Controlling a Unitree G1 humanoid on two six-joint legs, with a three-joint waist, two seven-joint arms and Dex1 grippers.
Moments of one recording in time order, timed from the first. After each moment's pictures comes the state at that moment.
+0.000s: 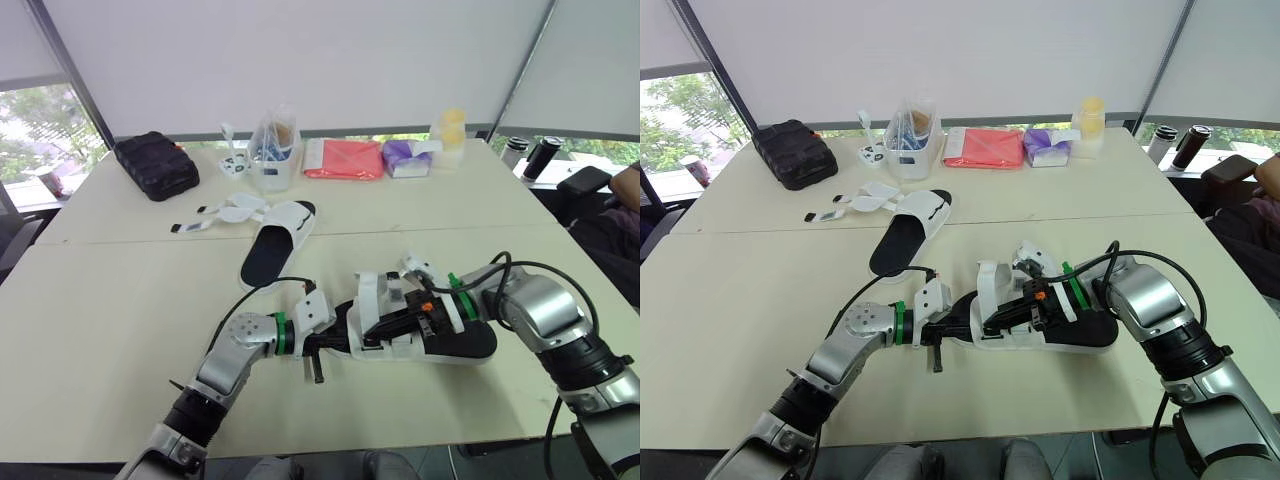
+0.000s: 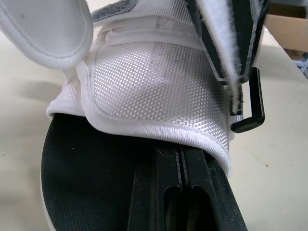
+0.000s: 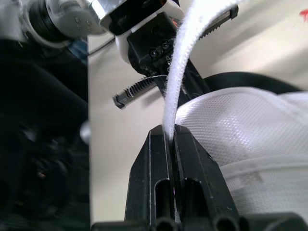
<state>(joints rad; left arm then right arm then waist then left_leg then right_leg) -0.37 0.27 -0.36 0.12 -0.15 0.17 -0.99 -0.60 -0.76 0.27 -0.07 0.53 0.99 1.32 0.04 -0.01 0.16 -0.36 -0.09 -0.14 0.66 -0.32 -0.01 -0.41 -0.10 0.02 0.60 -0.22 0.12</state>
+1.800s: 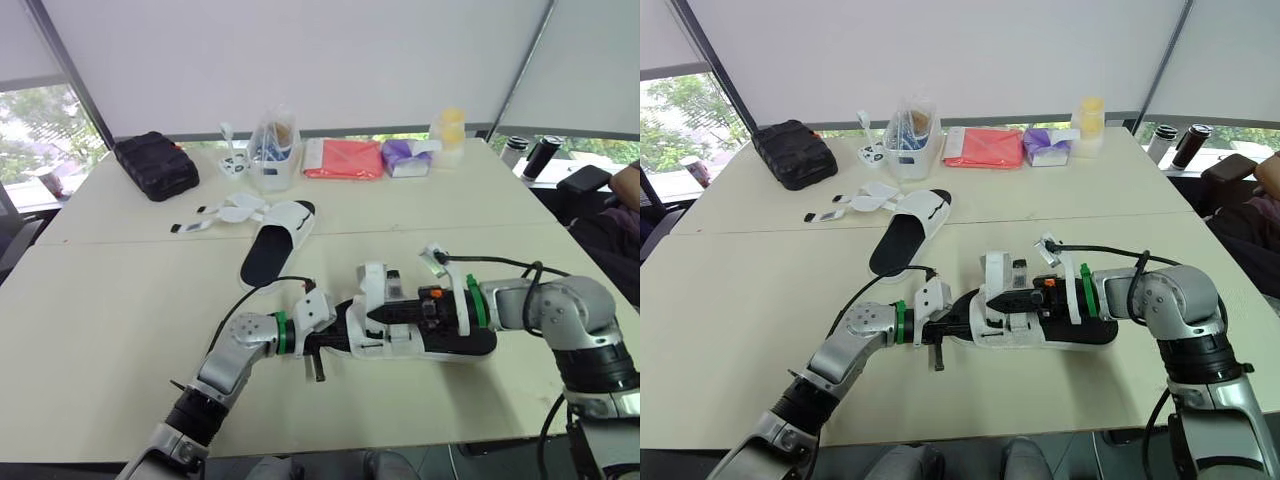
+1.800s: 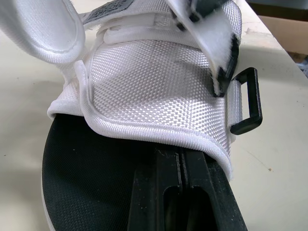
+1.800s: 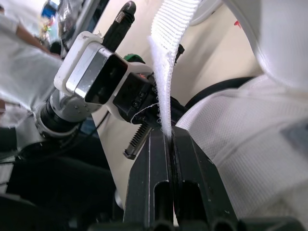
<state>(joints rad) -0.37 0.26 -0.36 0.13 -0.15 0.17 -0.98 -0.56 -0.73 0.03 -0.09 0.90 1.32 0.91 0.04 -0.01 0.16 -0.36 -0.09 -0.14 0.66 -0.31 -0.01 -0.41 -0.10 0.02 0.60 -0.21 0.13</state>
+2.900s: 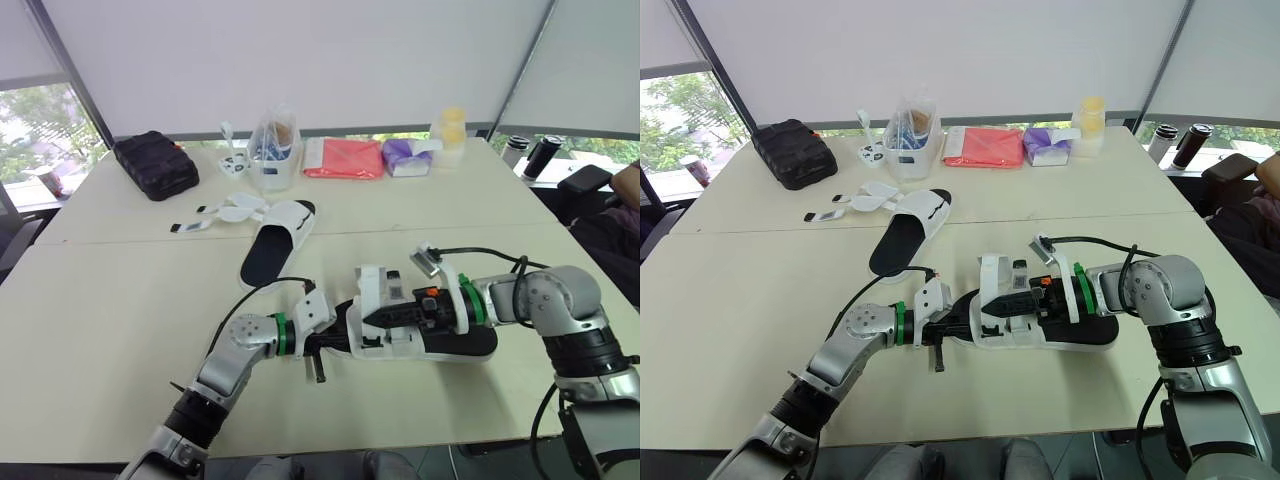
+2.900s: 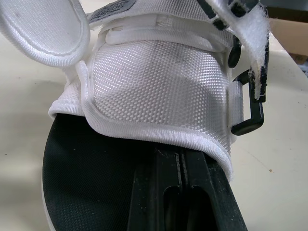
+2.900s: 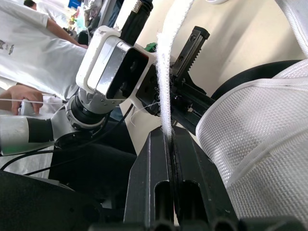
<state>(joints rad) -0.36 0.26 -0.36 0.12 -0.15 0.17 -0.97 -0.62 -0.70 0.07 0.00 0.89 1.41 1.01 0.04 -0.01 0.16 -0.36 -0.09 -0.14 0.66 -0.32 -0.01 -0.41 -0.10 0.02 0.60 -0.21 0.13</state>
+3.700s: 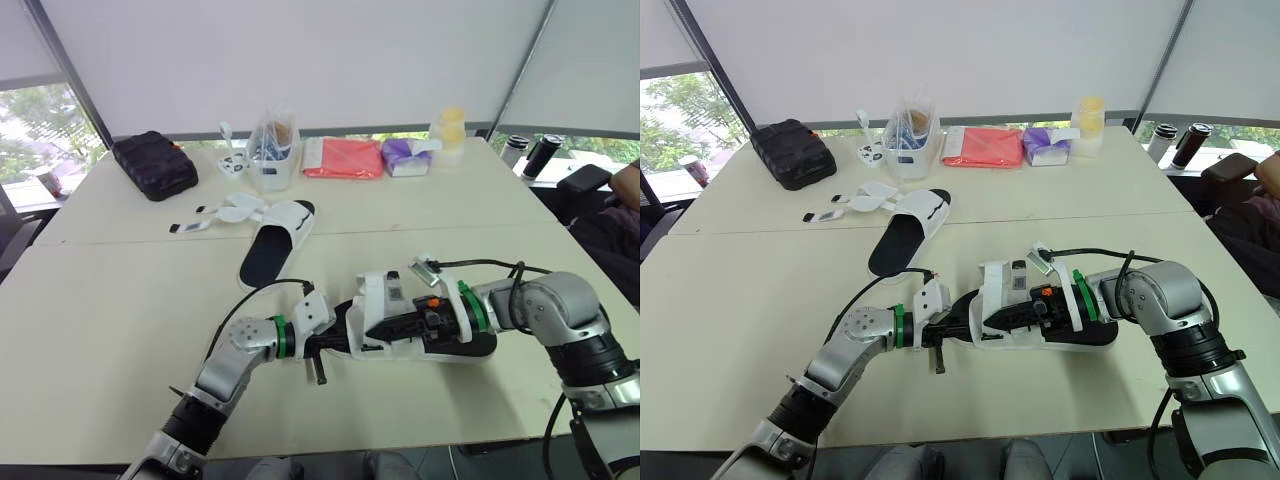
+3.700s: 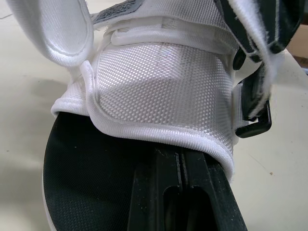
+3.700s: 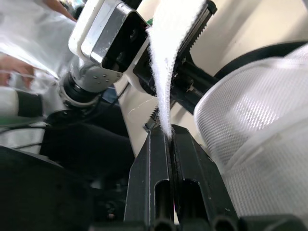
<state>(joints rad) -0.33 0.26 -0.36 0.07 -0.15 0.19 -0.94 -0.59 -0.76 0.14 -0.04 0.85 1.35 1.11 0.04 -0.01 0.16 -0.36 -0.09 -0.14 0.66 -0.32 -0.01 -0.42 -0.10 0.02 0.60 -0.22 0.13</state>
